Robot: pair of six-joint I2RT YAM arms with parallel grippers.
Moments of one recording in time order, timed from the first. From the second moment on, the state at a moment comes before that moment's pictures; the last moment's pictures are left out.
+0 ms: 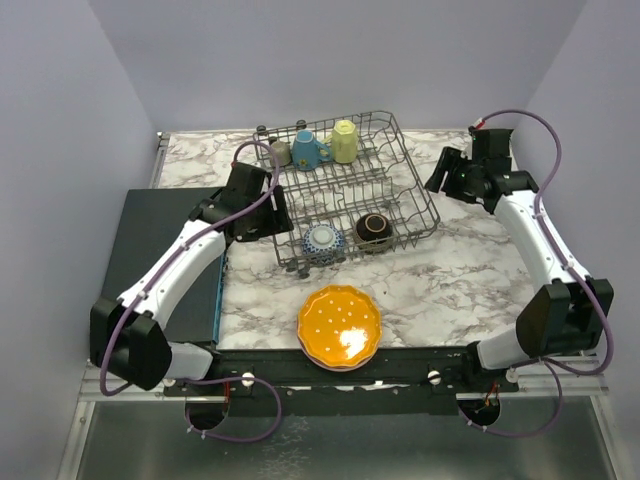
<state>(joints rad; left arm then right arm) -0.41 1.38 1.16 -0.67 0.03 -0.56 0.09 1.51 1.36 -0.61 -0.06 0.35</state>
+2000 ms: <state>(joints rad) -0.73 0.98 0.64 -0.55 0.25 -0.95 0.36 1.19 0.71 -0.41 -0.43 0.56</state>
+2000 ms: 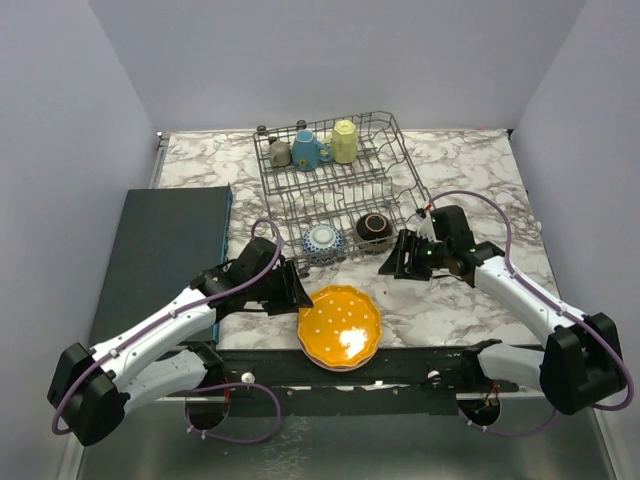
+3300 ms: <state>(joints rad) -0.87 1.06 0.63 -0.58 0.09 -1.04 0.37 1.18 0.64 -0.37 -0.43 0.58</state>
